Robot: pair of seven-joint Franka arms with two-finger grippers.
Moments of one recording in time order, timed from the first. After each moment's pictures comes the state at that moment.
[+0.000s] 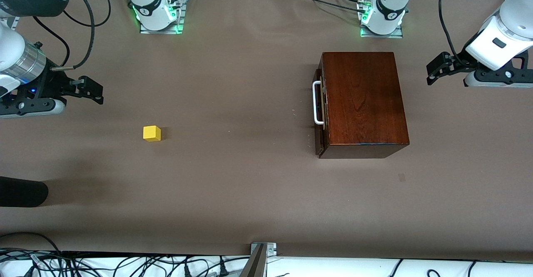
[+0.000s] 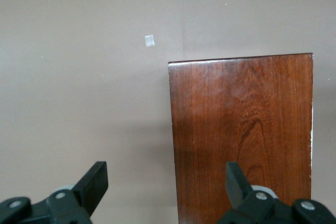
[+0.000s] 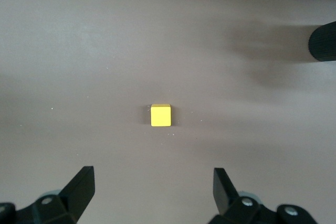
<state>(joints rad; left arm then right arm) -0.01 -0.03 -0.11 -1.64 0.04 1.59 -0.09 0.08 0.15 0.04 -1.49 -0.03 1.65 0.02</state>
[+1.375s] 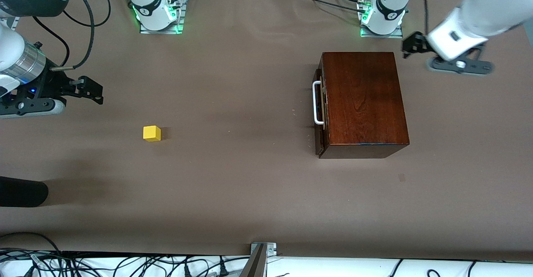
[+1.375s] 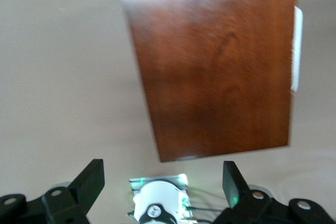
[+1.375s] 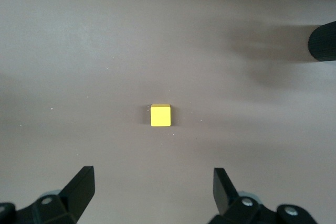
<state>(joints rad) -0.01 -0.02 -0.25 -1.64 -0.03 1.32 -0.10 0.08 0.15 0.04 -1.49 -0.03 1.65 0.02</state>
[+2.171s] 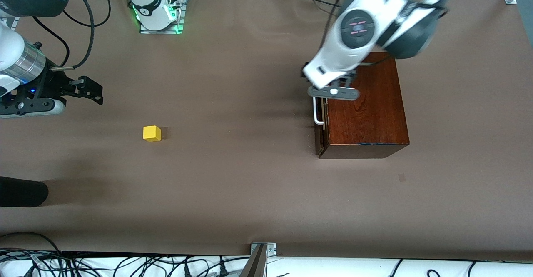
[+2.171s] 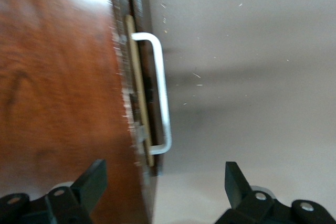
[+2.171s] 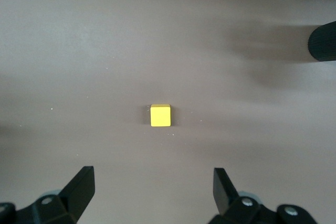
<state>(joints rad) -0.23 0.31 -0.45 -1.64 0.00 1.69 -0.63 0.08 0.15 0.04 -1.49 -0.03 1.66 0.02</state>
